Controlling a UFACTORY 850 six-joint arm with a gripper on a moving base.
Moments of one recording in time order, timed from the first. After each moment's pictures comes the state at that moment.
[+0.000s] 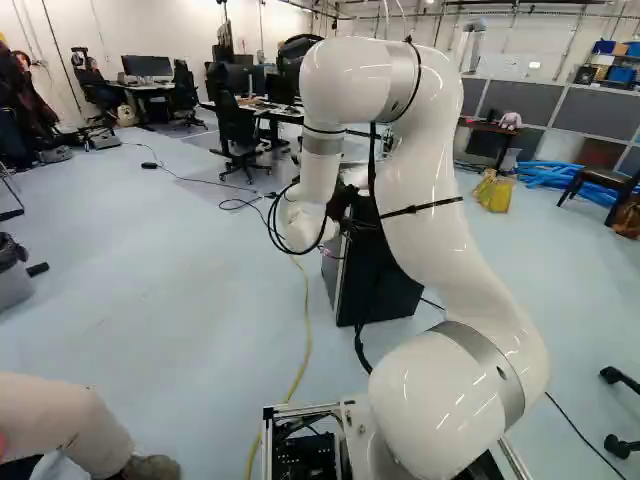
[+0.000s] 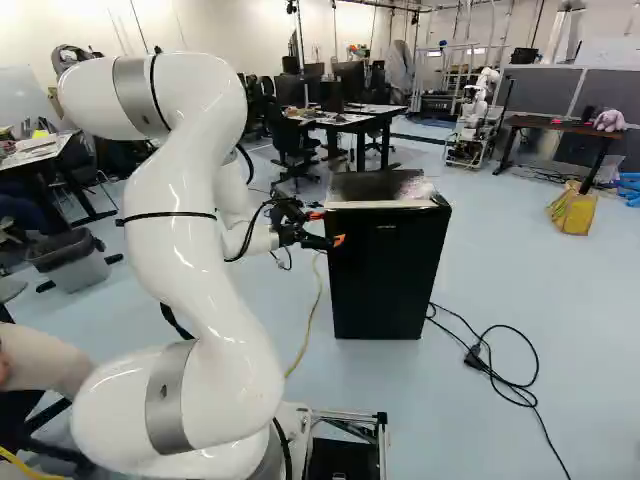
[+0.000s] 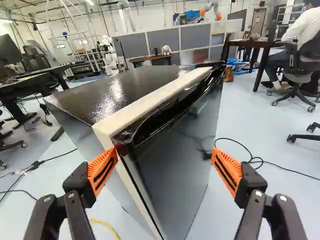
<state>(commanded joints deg) 17.3 -38.6 -46.8 69.4 74.6 0.0</state>
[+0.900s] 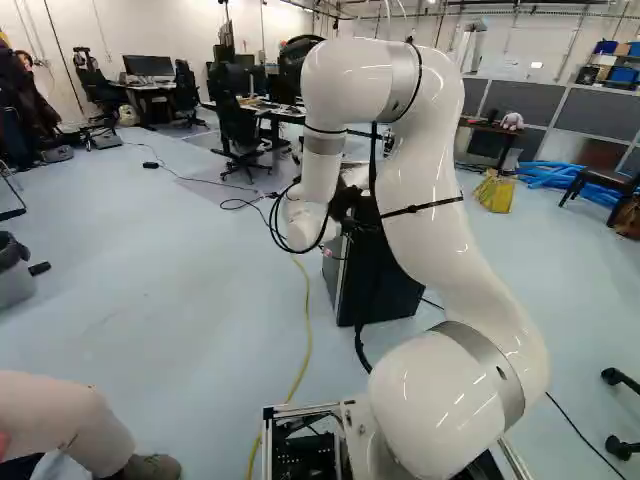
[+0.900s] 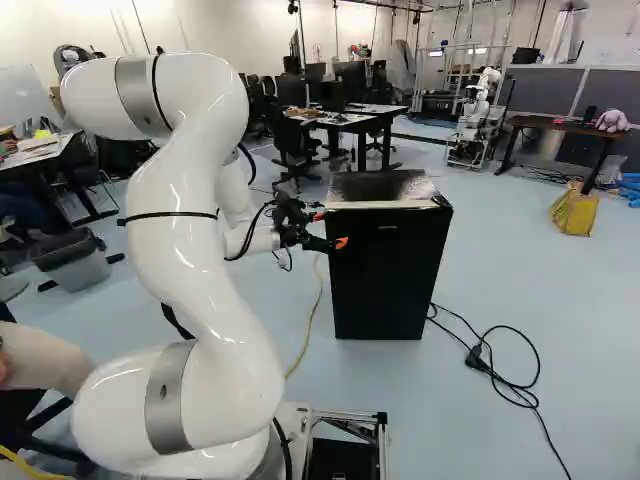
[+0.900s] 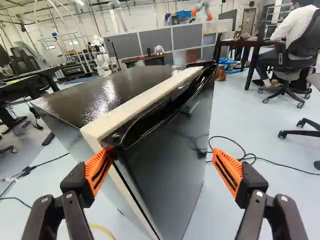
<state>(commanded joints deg) 16.9 -38.6 -46.8 72.2 74.6 0.0</state>
